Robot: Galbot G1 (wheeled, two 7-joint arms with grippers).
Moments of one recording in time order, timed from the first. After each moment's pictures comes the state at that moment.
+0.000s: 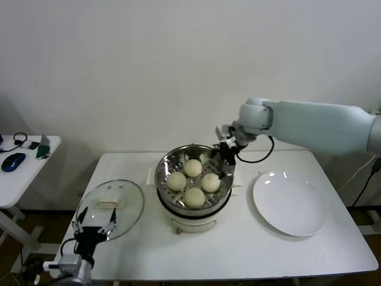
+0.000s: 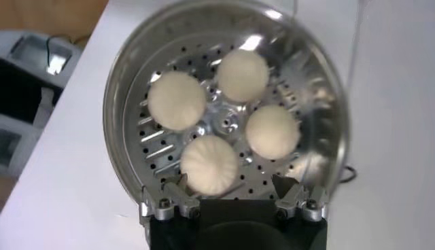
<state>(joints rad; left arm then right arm) 1.63 -1.44 -0.72 -2.05 -0.04 0.15 0.04 0.80 0.99 -1.56 1.38 0.74 -0.25 -0.90</state>
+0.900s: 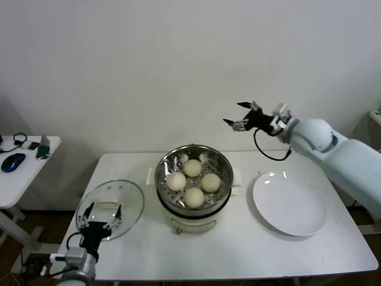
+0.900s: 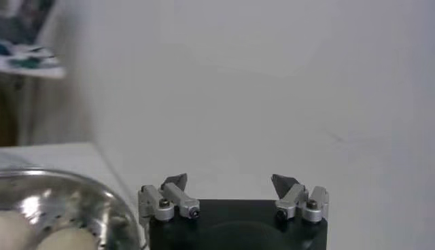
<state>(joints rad) 1.59 -1.40 -0.69 -2.01 -0.04 0.15 0.05 -0.13 0.62 -0.46 1.57 0.82 -0.19 -0.15</state>
